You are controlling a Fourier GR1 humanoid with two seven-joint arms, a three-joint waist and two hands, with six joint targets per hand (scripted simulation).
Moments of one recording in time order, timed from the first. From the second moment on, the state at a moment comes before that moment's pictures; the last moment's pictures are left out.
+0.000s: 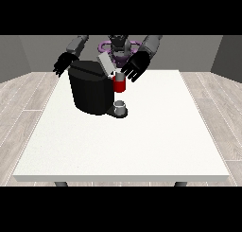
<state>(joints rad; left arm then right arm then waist) -1.16 0.45 0.11 -0.61 -0.65 -0.14 -0.13 -0.31 -0.06 -0.06 -1.39 -0.05 -0.14 -0.07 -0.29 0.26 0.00</state>
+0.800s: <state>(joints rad) -1.16 0.44 0.11 -0.61 -0.67 -0.15 -0.13 -0.31 -0.04 -0.05 -1.39 -0.03 -0.17 -0.06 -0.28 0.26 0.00</state>
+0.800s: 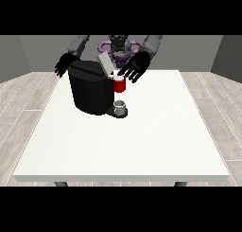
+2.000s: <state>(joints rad) -1.14 0.44 0.05 -0.63 -0.75 -0.22 -0.17 -0.30 -0.05 -0.09 -1.32 -0.05 -0.17 -0.08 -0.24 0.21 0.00</state>
